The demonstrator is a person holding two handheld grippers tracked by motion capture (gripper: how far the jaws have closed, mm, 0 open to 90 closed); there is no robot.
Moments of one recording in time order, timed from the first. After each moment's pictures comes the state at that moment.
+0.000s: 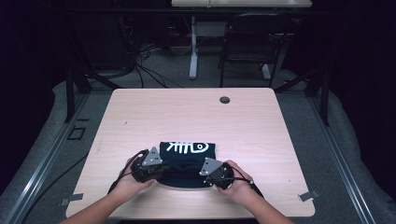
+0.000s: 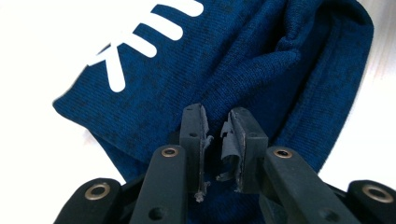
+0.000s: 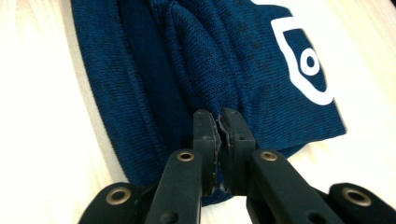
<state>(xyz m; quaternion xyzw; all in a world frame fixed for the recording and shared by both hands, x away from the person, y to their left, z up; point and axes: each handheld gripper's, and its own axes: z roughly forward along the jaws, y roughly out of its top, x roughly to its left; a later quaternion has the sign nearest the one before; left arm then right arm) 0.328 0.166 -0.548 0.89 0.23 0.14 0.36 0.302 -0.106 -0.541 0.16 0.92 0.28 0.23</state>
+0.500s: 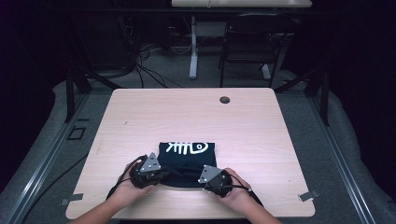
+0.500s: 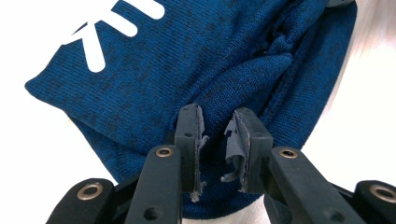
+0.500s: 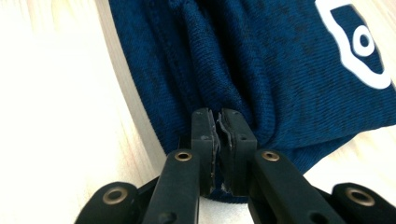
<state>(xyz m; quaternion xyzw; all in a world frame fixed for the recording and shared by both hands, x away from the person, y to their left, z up) 0.316 0.168 -0.557 0.90 0.22 0.14 0.36 0.286 -0.102 -0.558 0.17 0.92 0.28 0.21</state>
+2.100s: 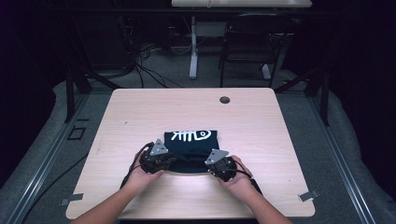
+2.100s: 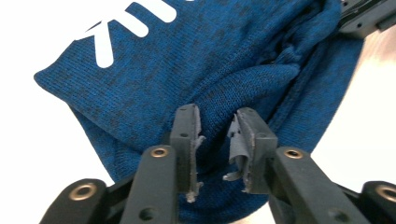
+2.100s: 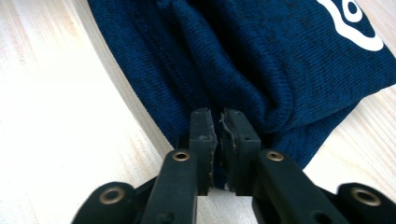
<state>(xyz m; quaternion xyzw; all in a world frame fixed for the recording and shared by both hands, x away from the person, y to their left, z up) 0.359 0.148 -0.559 0.86 0.29 0.14 0.39 0.332 -0.120 -0.560 0.24 0.90 0.30 0.20</state>
